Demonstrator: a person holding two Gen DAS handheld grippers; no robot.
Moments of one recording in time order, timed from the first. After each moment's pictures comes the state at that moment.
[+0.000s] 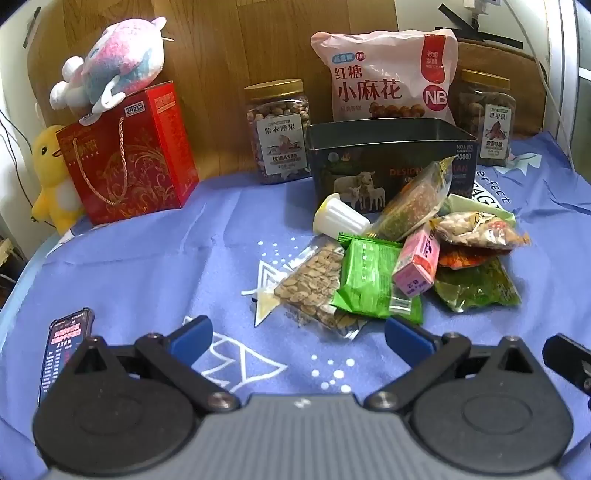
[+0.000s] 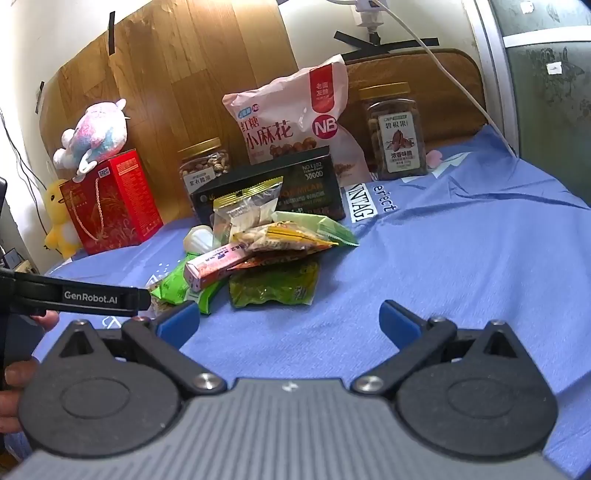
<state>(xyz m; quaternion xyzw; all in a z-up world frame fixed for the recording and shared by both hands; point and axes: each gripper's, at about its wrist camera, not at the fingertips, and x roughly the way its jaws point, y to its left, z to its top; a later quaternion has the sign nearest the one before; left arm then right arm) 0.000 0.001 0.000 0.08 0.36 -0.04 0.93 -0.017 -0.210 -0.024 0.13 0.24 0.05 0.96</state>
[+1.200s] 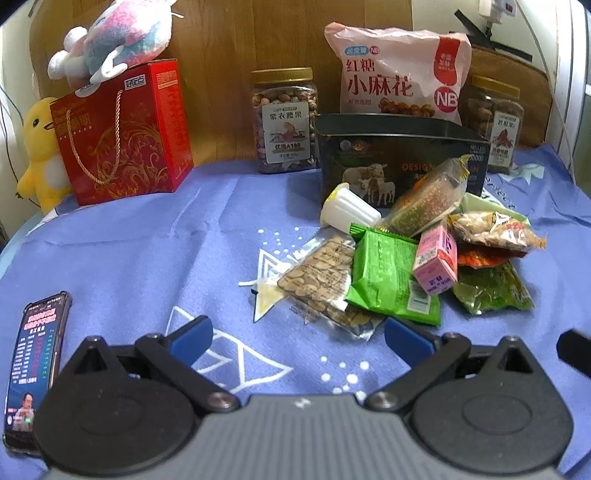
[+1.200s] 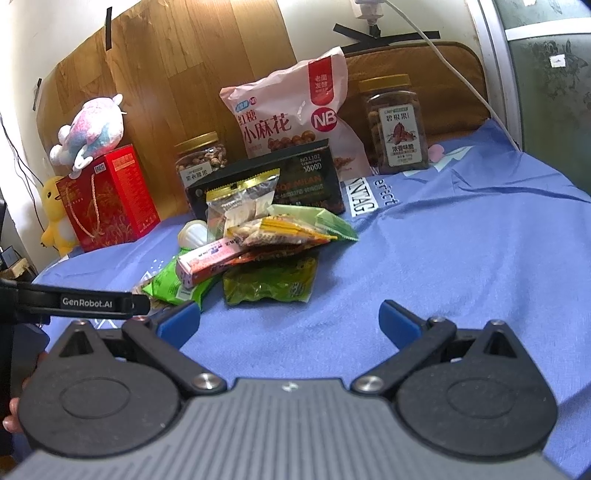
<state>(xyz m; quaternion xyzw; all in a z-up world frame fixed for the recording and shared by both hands) 0.012 0.019 -0.022 0.04 0.36 -0.05 0.93 -0.008 -0.210 -0.028 0.13 0.24 0.06 0.96</state>
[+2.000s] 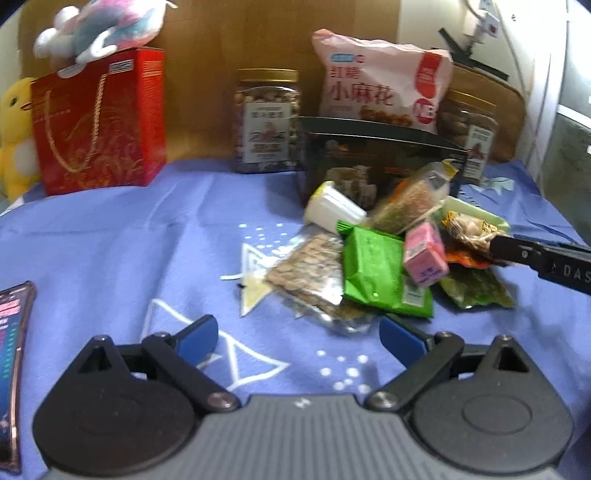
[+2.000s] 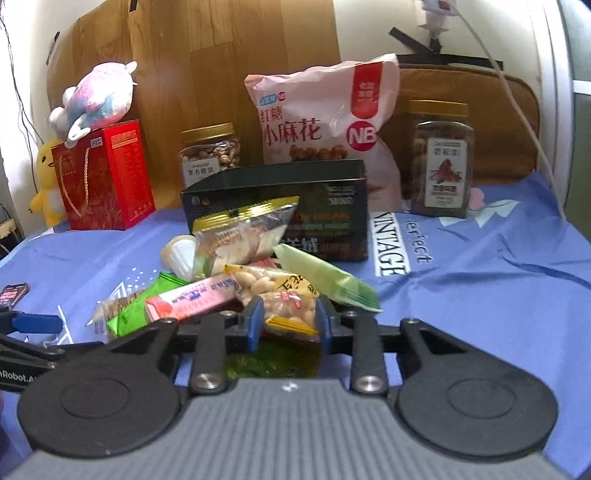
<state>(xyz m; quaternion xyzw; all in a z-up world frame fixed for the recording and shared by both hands) 0.014 0.039 -0.039 0.01 0.34 -0.12 0.93 0.055 -0.205 -0.020 0.04 0.24 0.07 0.97</state>
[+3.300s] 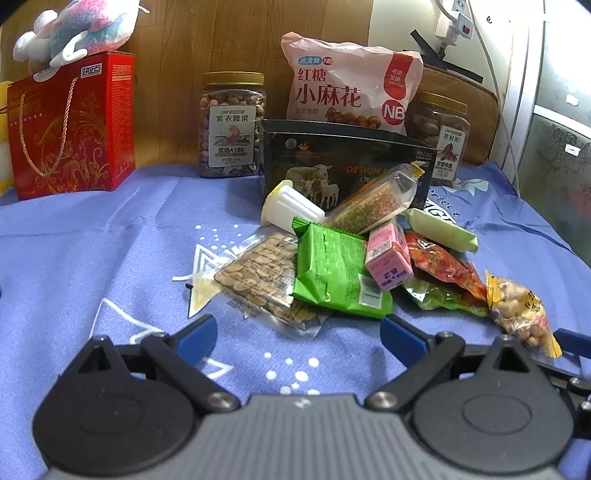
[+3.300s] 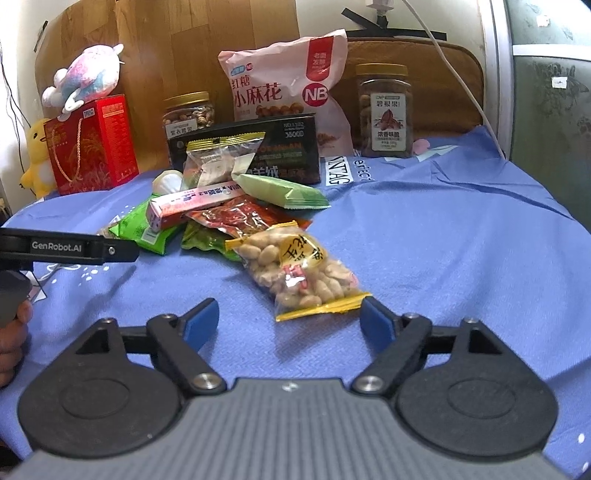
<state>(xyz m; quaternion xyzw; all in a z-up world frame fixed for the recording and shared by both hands) 0.010 0.022 -0.051 0.00 0.32 -0.16 0.93 -0.023 -0.213 -0.047 0.06 0.27 0.04 0.96</state>
